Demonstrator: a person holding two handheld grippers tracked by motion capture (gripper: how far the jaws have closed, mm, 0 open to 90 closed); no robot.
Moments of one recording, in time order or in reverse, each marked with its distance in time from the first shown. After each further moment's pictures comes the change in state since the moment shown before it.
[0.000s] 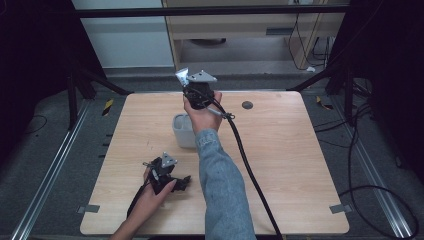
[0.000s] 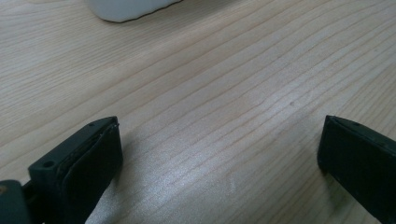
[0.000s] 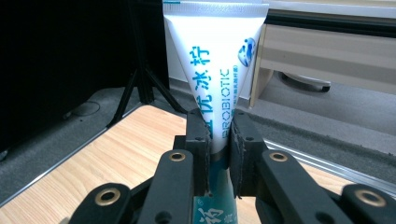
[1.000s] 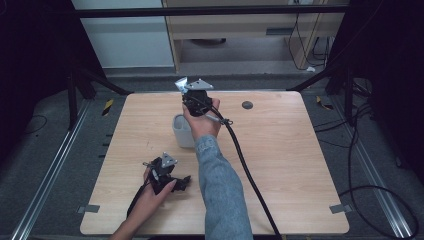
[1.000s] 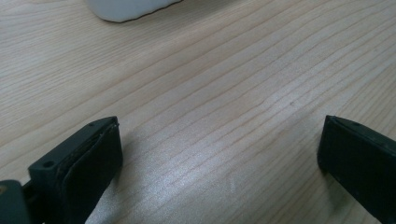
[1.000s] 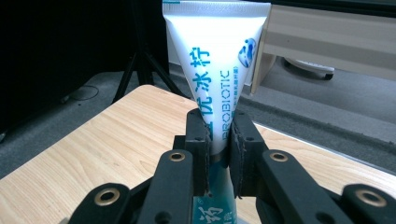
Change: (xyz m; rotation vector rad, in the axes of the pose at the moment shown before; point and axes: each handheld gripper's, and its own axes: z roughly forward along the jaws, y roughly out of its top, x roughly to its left) left arm 0.000 0.000 0.000 0.000 0.000 0.000; right arm 0.004 -0.023 0.010 0.051 0.001 -0.020
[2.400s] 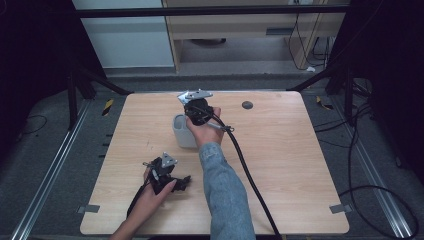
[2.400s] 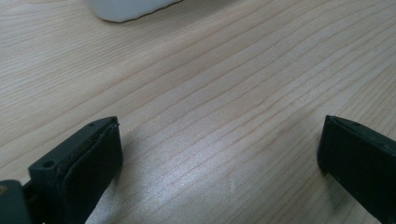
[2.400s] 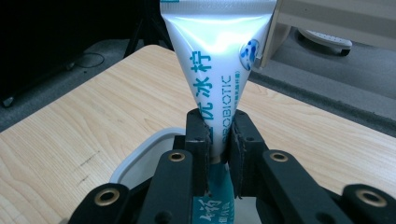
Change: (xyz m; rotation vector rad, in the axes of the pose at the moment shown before) left arm 0.000 0.000 0.000 0.003 -0.001 0.003; right arm 0.000 -0.028 0.002 0.122 0.035 -0.029
